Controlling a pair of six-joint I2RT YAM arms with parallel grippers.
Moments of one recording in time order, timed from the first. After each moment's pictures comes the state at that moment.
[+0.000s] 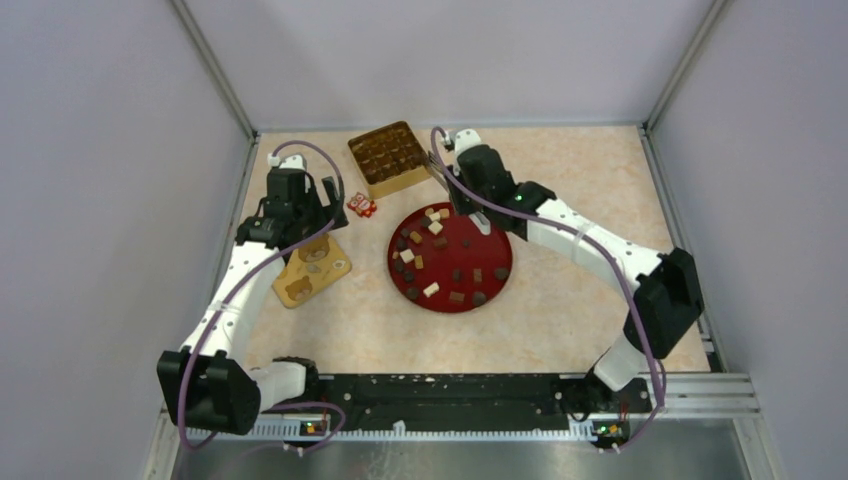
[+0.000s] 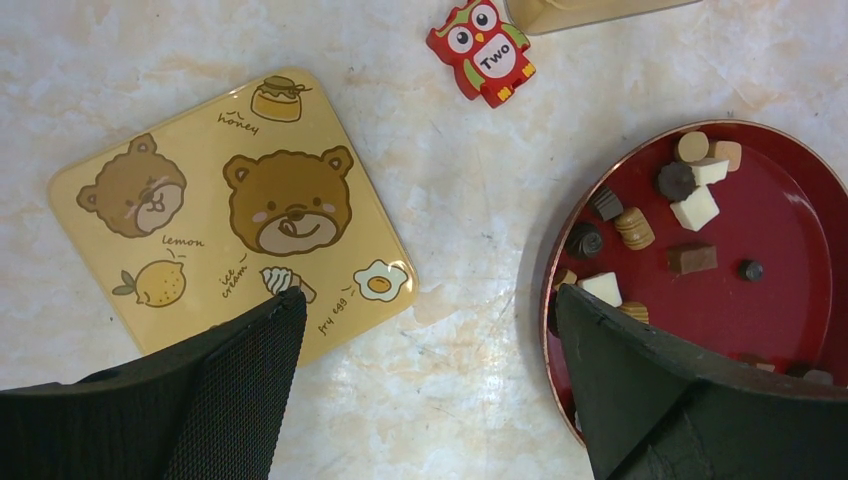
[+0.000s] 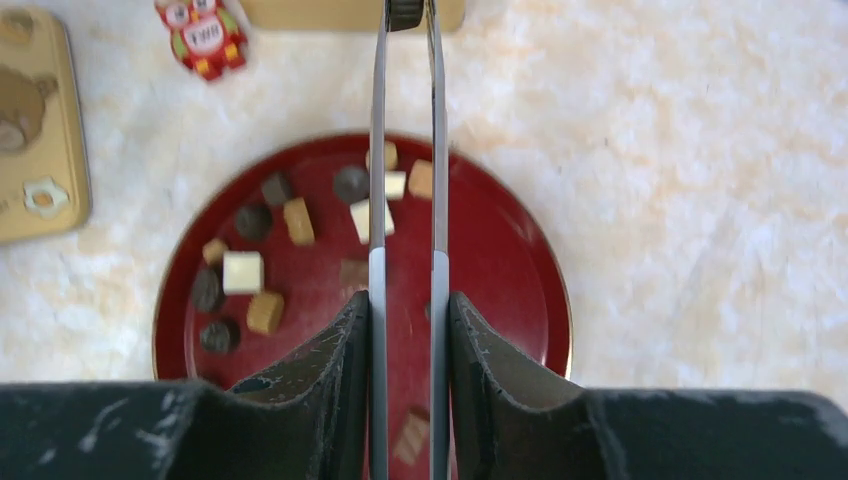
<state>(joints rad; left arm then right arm) -0.12 1.18 1.04 -0.58 -0.08 -0.37 0.76 1.57 1.37 -0.41 0.27 0.14</state>
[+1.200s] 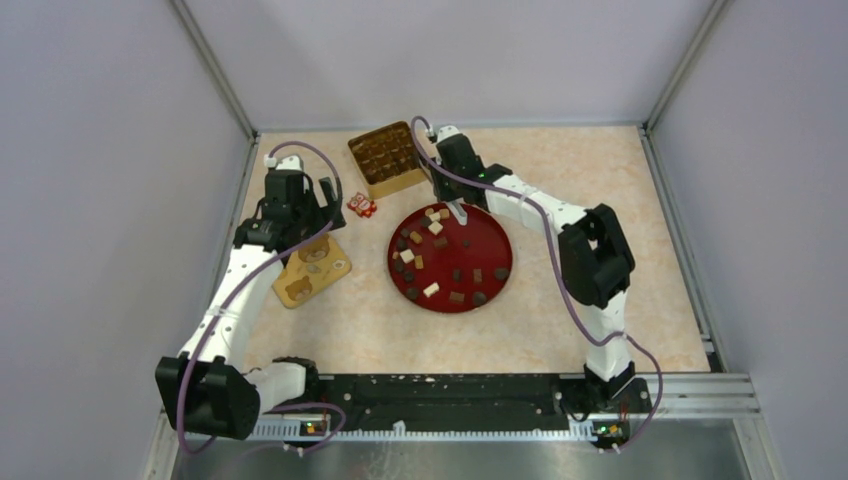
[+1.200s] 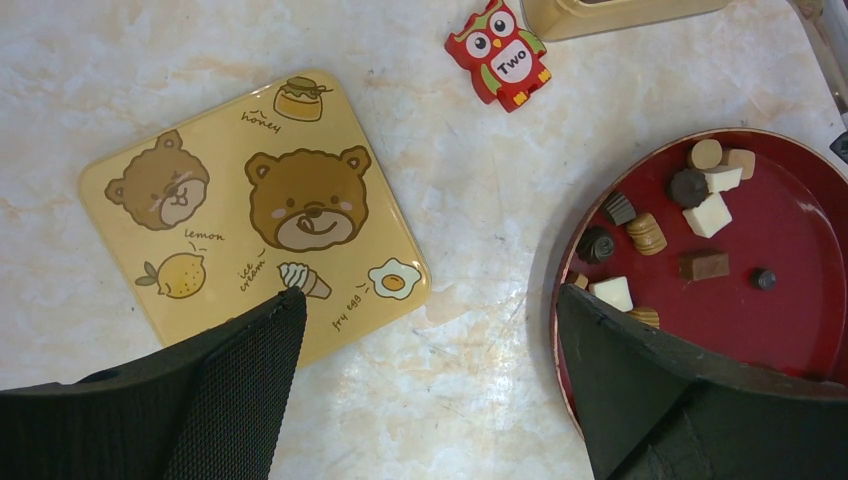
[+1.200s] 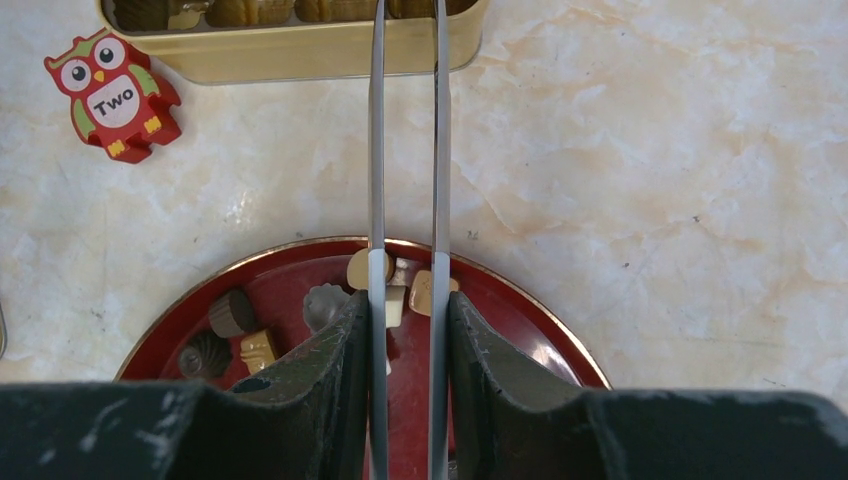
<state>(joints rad) -0.12 1.16 1.04 -0.59 -0.11 -0.37 0.66 2.03 1.67 -0.31 0.15 0.18</state>
